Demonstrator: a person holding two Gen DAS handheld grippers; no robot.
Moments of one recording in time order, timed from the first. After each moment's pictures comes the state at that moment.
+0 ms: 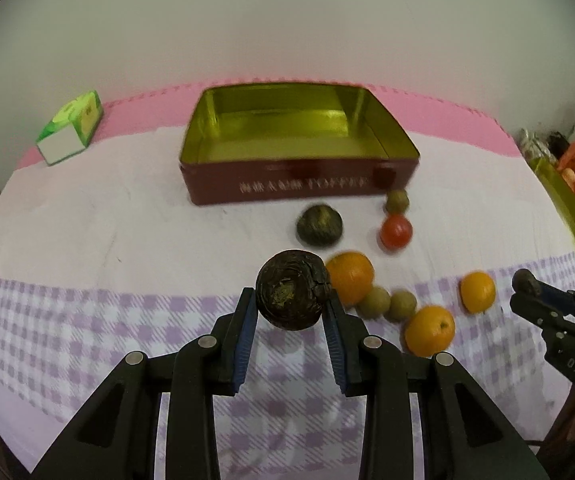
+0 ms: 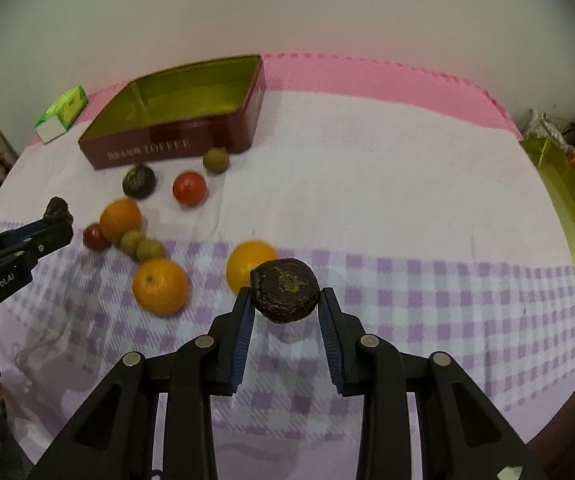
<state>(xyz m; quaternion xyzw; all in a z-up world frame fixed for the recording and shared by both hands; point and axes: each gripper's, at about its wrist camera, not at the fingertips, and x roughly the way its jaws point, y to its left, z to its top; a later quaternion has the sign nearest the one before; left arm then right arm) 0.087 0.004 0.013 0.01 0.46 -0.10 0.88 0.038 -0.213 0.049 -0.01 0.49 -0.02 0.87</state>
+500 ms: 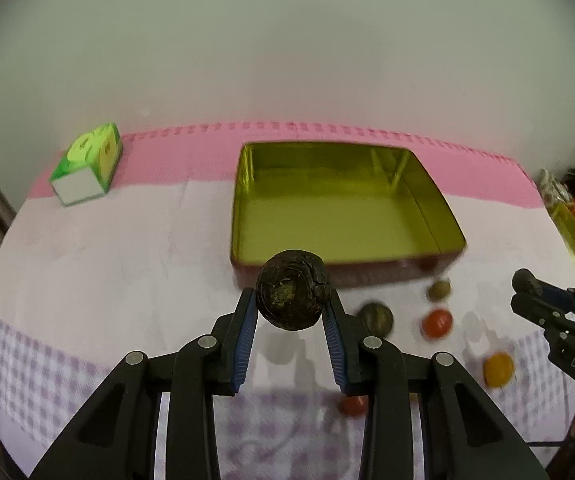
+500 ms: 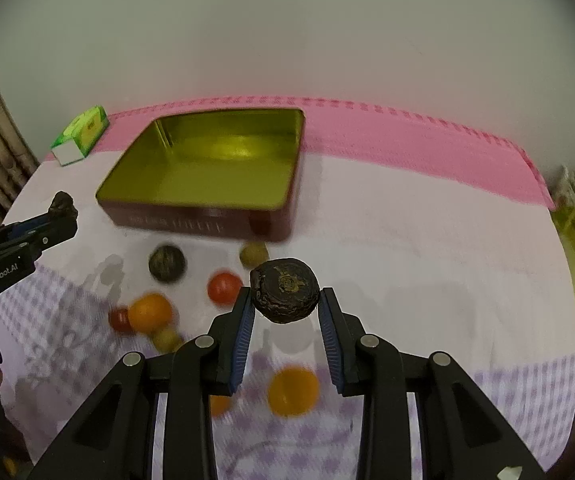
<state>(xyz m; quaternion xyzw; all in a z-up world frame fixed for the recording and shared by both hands) 0.161 0.033 0.041 0.00 0.44 -0.07 0.89 0.122 -0.183 0.078 -0.03 0.47 0.03 0.88</state>
